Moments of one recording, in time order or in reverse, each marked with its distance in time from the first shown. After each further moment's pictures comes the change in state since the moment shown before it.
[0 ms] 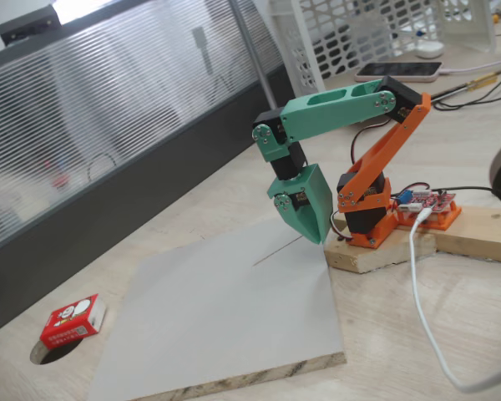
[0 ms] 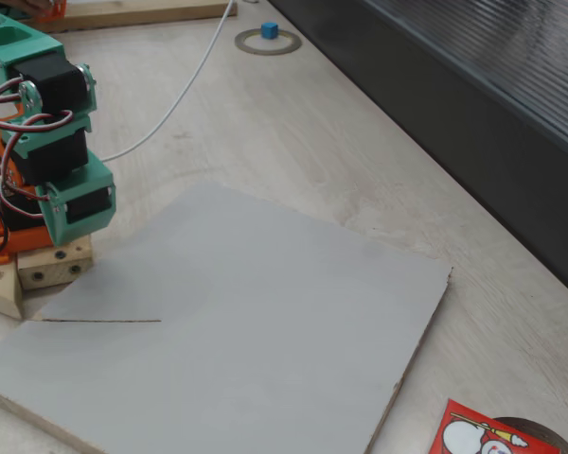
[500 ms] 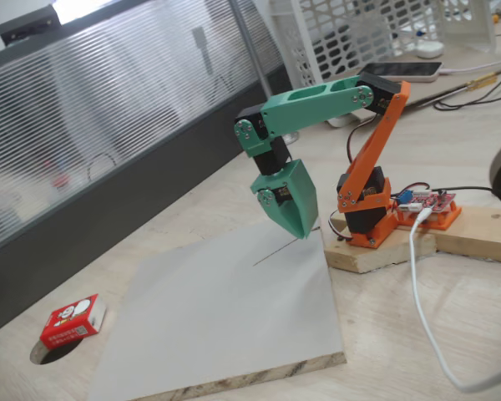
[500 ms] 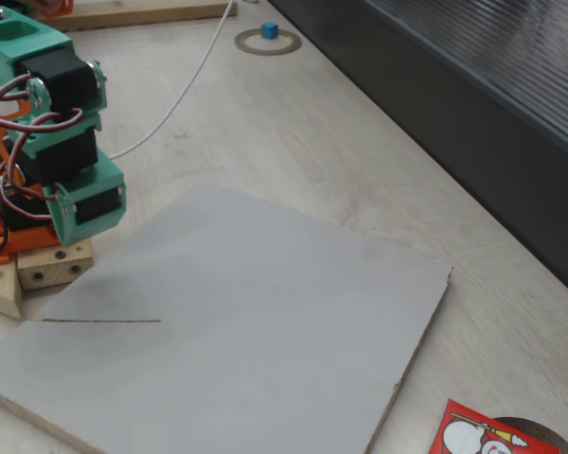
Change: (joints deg) arm -0.1 -10.9 -11.0 0.4 0.0
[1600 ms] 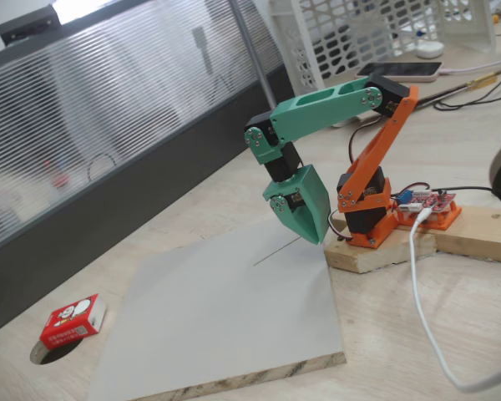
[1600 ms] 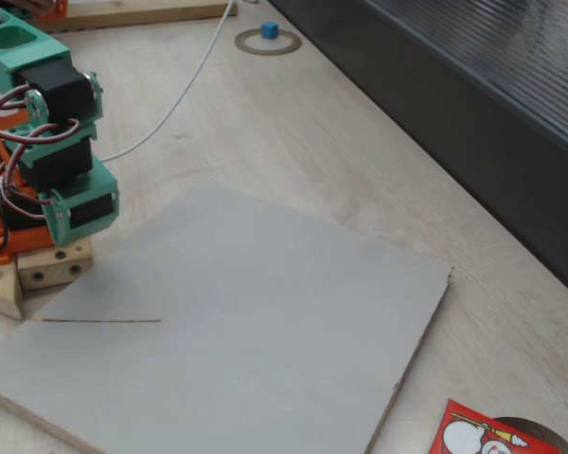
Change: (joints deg) arm 0.1 3.9 8.0 -0.4 0.0
